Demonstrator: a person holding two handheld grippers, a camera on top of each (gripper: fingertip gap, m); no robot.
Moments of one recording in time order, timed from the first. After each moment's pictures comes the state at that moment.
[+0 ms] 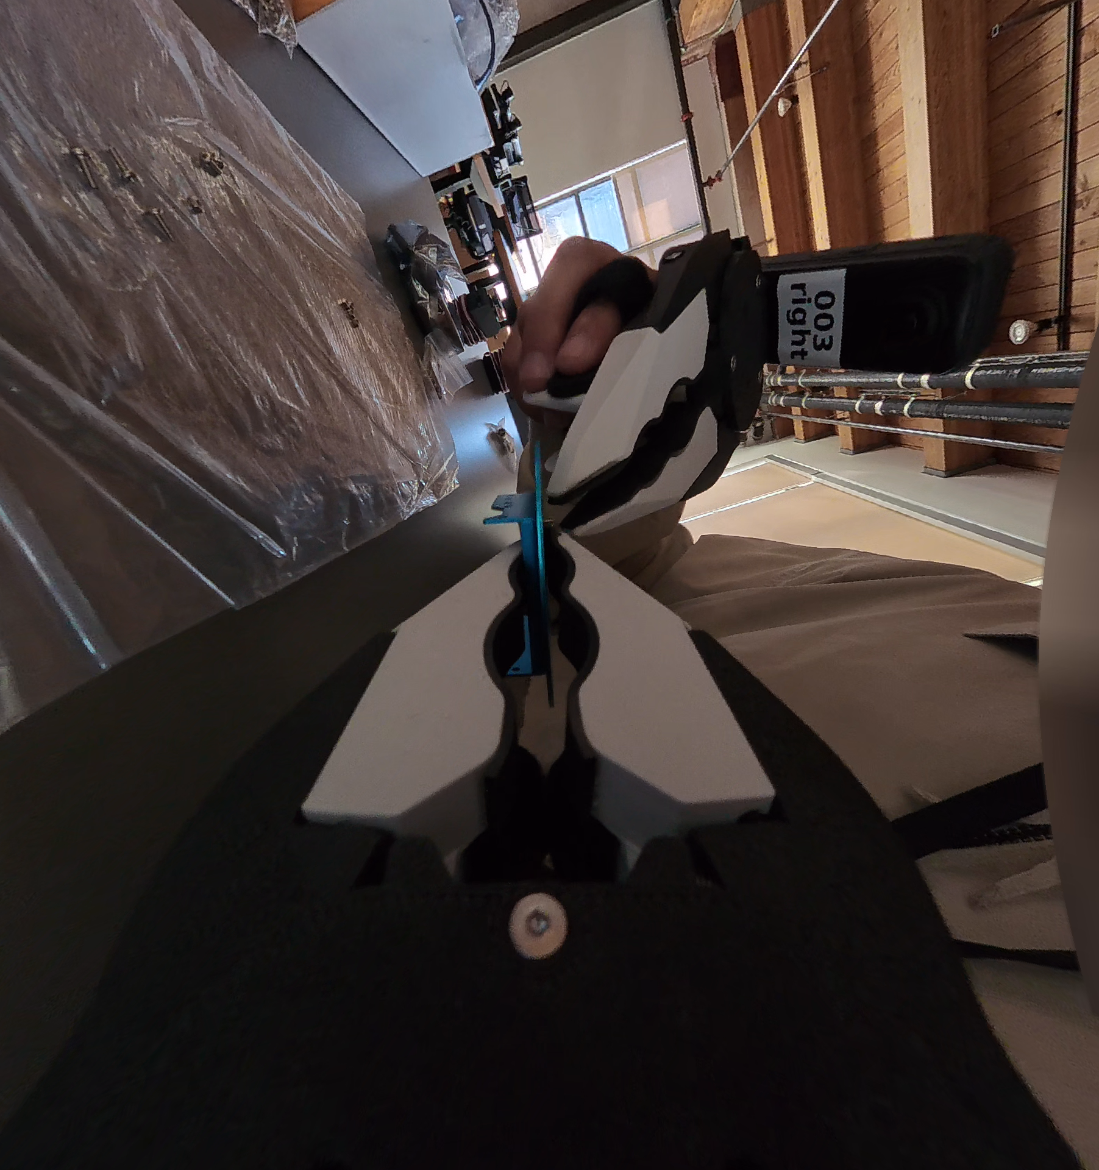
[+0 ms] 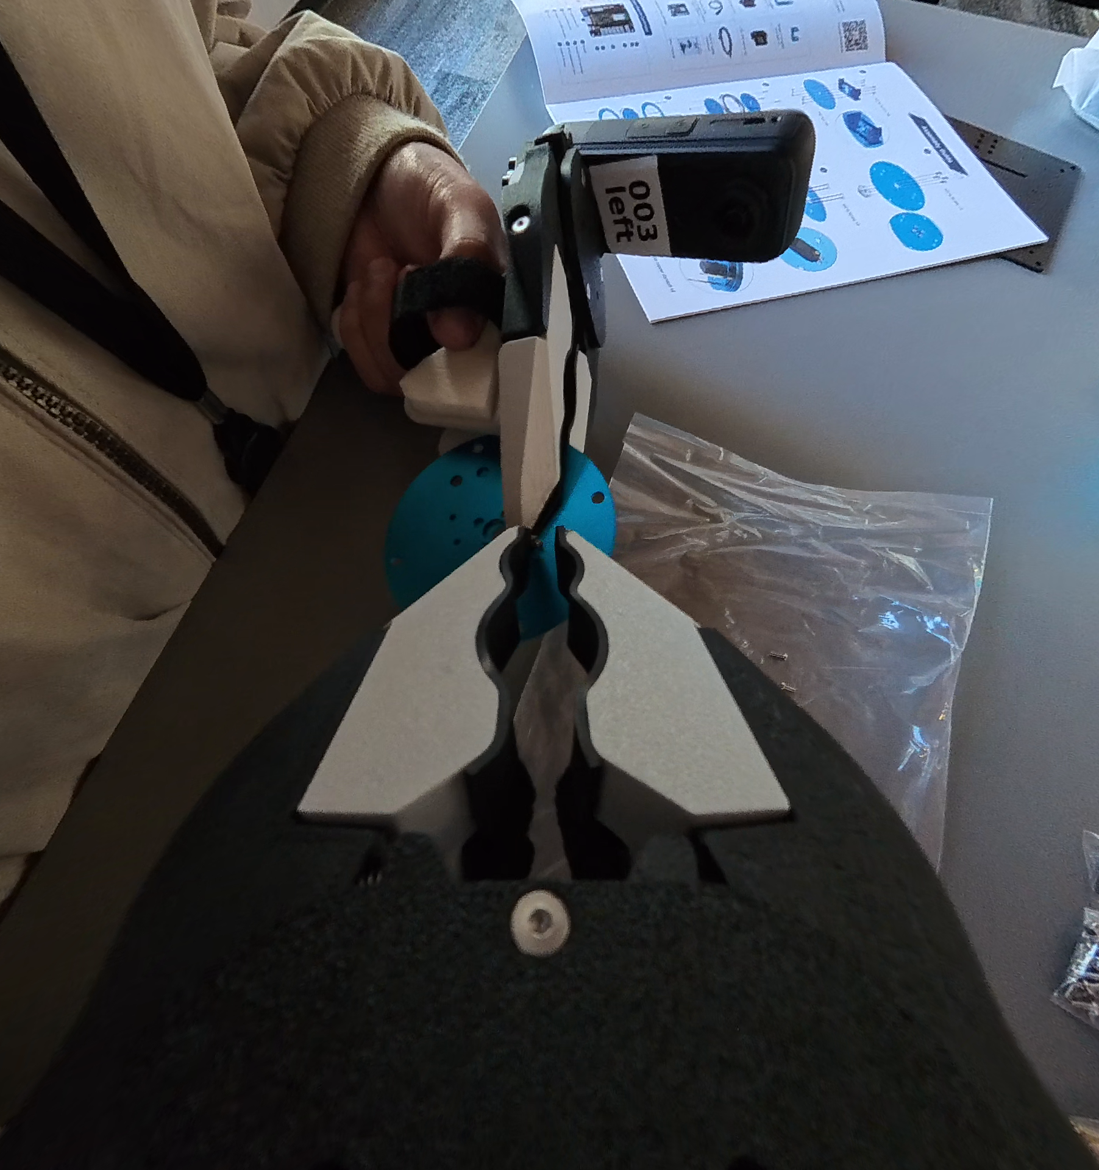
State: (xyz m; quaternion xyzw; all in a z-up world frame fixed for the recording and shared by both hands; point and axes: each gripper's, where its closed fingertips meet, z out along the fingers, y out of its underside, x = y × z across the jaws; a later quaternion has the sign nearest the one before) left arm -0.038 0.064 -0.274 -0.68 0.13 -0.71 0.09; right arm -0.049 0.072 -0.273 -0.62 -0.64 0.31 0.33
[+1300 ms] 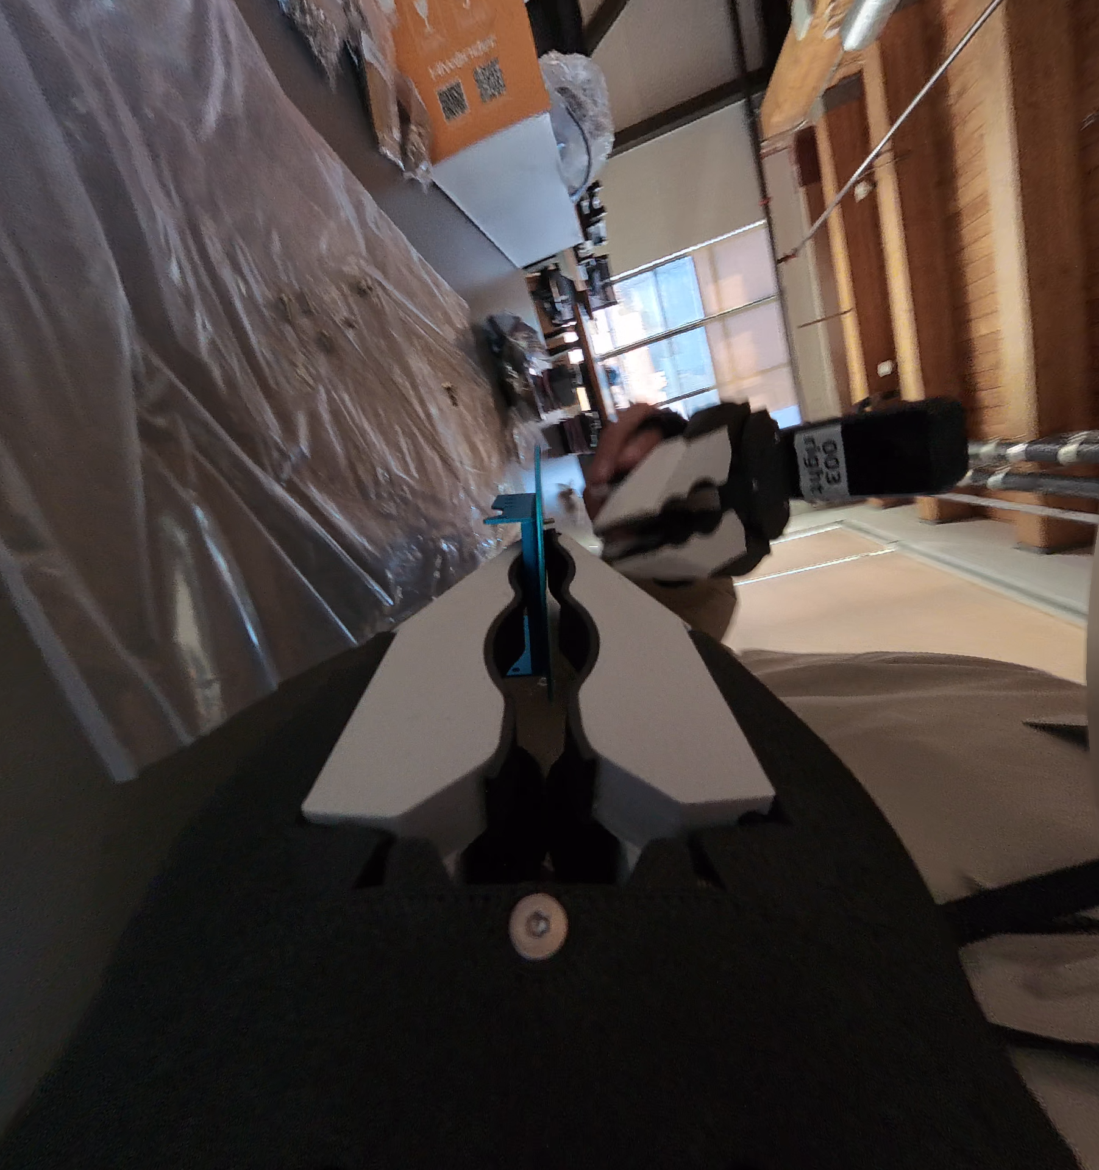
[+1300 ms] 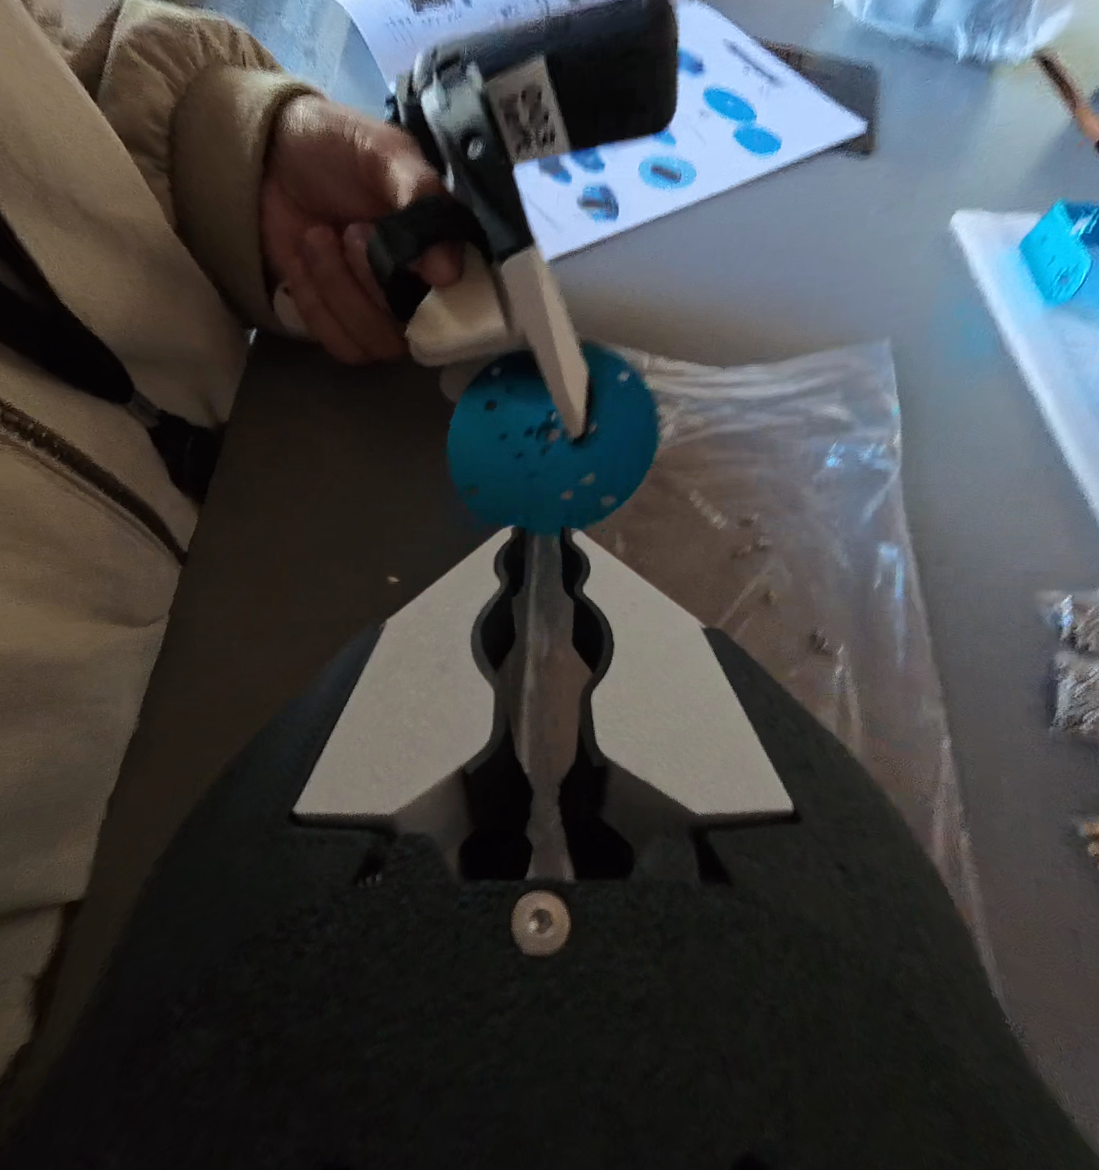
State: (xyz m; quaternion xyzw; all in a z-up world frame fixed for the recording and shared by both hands) left arm -0.044 0.098 -0.287 -0.72 0.09 -0.67 0.13; right arm -0.011 0.072 -0.280 -0.70 -0.55 0.26 0.38
